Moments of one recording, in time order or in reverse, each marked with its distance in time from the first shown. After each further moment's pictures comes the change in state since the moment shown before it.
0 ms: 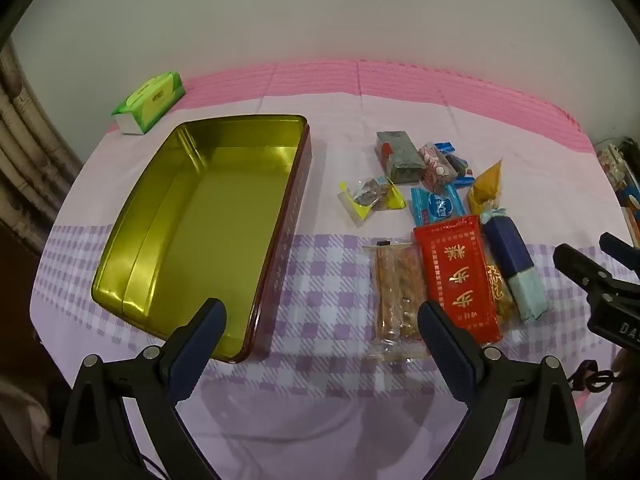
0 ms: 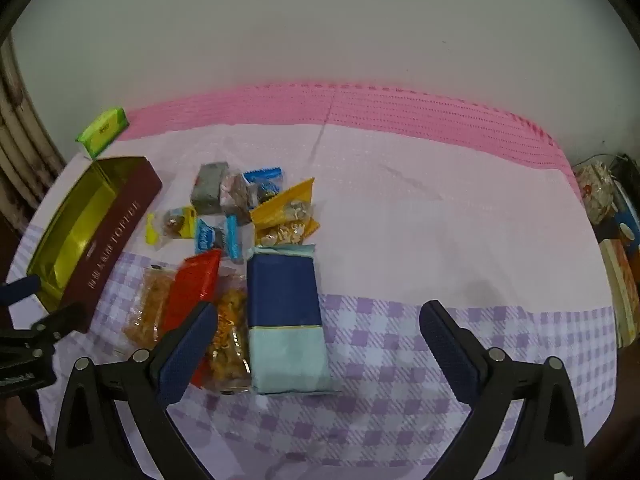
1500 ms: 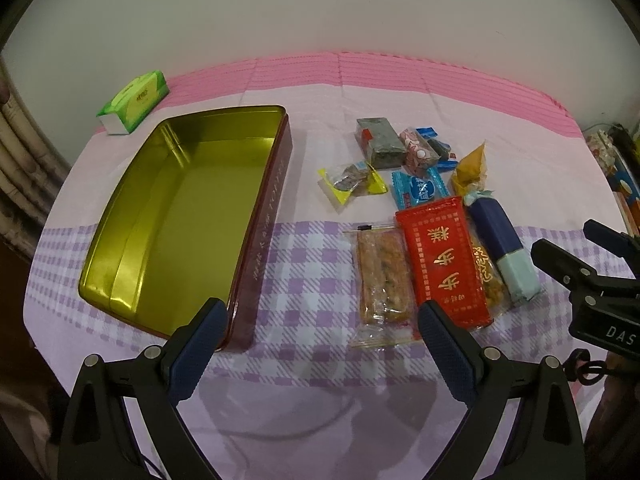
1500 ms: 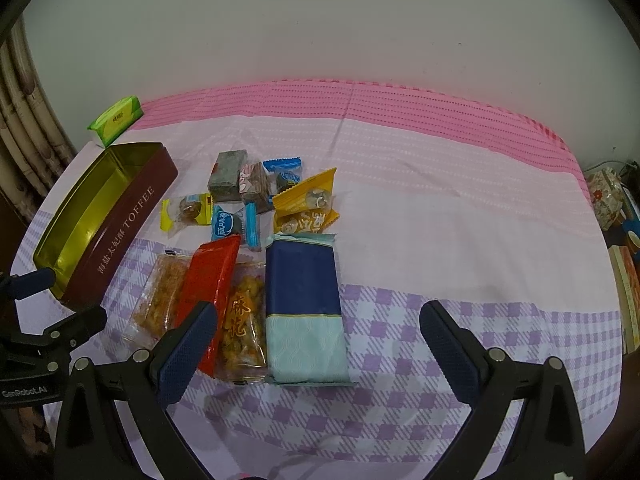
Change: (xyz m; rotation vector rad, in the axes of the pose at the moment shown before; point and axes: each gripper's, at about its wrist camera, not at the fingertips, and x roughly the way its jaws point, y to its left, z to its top) left arm 0.003 -0.009 -0.009 0.036 0.029 -0.028; right arm 0.000 0.009 -0.009 -0.018 -0.024 0.038
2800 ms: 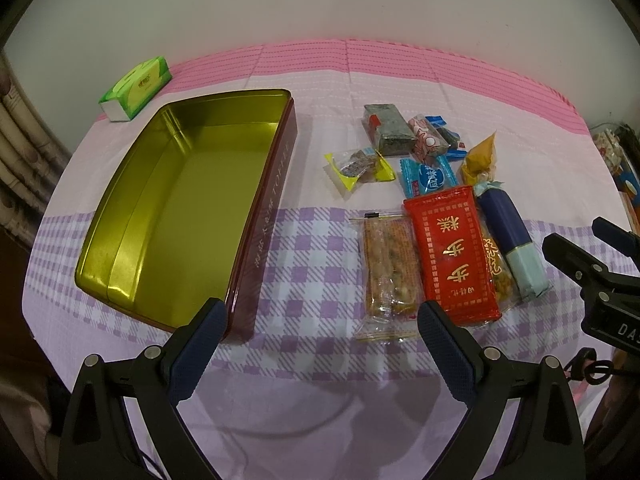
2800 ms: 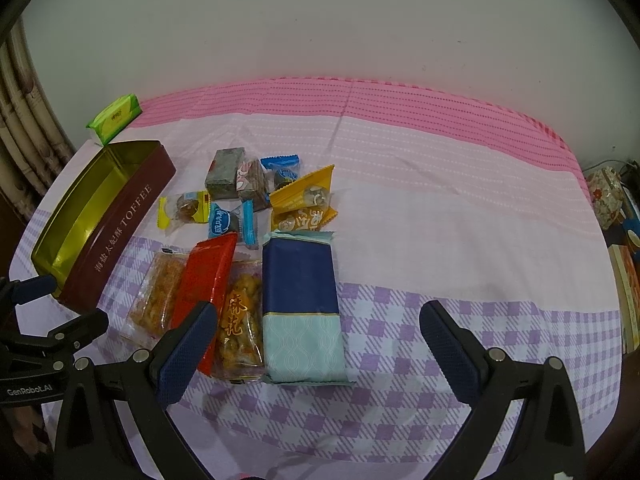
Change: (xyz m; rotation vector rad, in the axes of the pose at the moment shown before) left arm 0.009 0.003 -0.004 -0.020 0.035 0.009; right arm 0.002 0.000 -0.006 0.000 -0.007 -0.007
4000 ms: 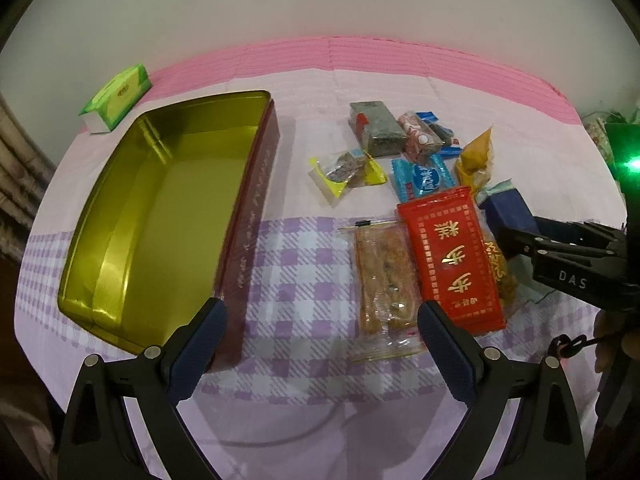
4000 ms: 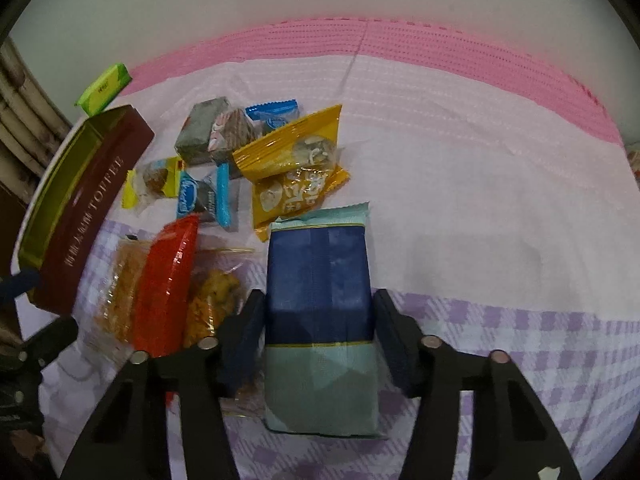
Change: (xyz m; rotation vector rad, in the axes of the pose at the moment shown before) left arm 0.020 -0.007 0.010 0.052 0.002 -0.040; right arm 0.069 -0.008 0.005 0.006 0.166 0.075
